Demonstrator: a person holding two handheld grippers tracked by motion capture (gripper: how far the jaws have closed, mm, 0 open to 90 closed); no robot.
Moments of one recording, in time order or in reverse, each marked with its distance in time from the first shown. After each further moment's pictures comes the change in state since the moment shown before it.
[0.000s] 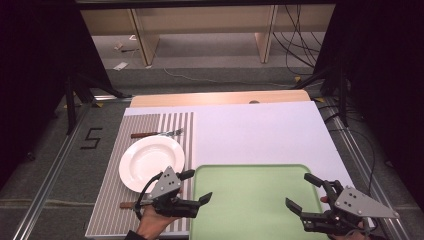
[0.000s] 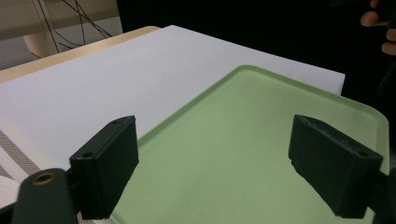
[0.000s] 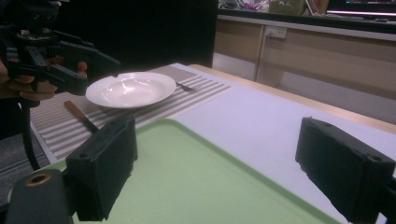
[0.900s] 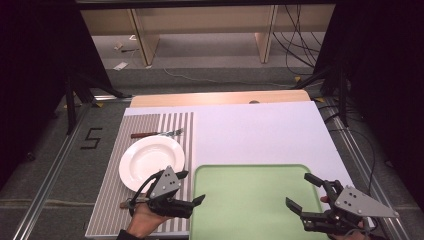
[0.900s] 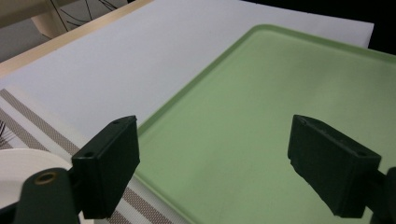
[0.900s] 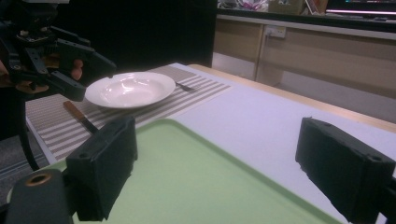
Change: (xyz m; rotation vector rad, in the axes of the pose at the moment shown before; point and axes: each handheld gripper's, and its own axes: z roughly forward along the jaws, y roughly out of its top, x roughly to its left) left arm 0.007 0.003 -0.009 0.169 0.056 0.092; right arm -0.001 0.000 0.000 0.002 -0.002 0.005
